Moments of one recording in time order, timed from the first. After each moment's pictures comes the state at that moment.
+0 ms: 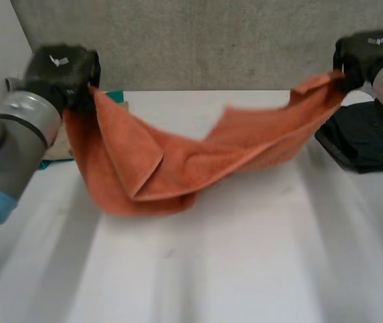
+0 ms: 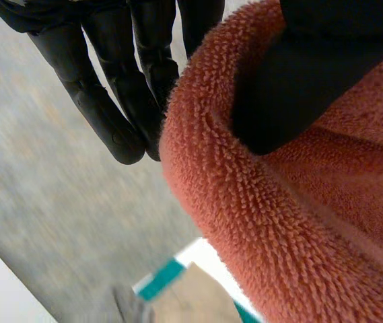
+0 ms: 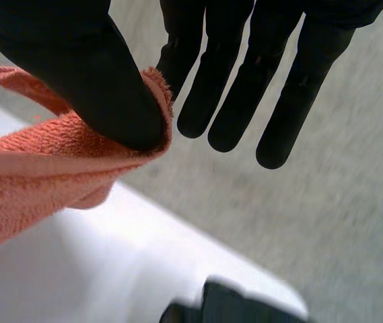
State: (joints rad) left arm 4.35 -1.83 -1.35 3.21 -1.57 3.42; right arm 1.78 -1.06 0.88 0.28 1.51 2.91; left_hand 1.15 1.20 1.18 1.19 0.99; right_hand 1.13 1.17 1.19 1.19 1.01
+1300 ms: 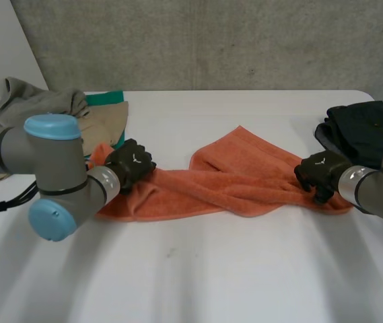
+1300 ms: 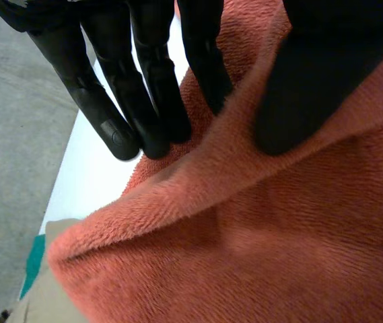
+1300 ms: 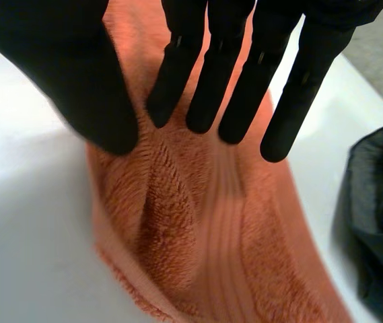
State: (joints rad) left arm 4.31 -2.33 -1.18 3.11 -1.36 4.11; right arm 1.72 -0.88 1.25 0.20 1.28 2.42; left_hand 1.07 1.04 1.03 1.03 0.84; right_hand 1.06 1.07 1.06 1.06 0.88
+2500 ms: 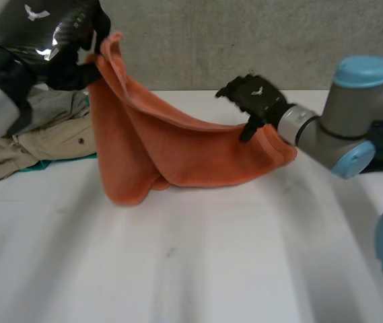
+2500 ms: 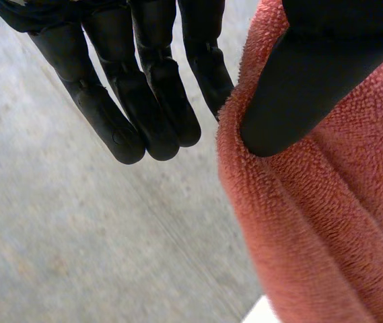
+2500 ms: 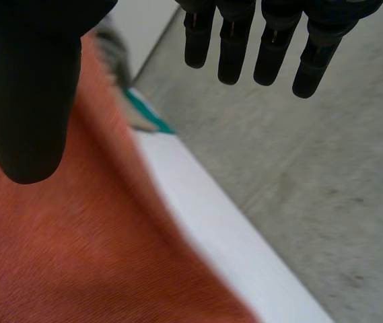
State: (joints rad) left arm 4.45 -1.43 -1.54 3.27 -1.15 3.36; right arm 1.93 -0.55 0.50 0.15 1.04 2.73; left_hand 1.15 1.20 1.19 1.19 0.97; right_hand 0.33 0.34 0.31 0.32 0.12
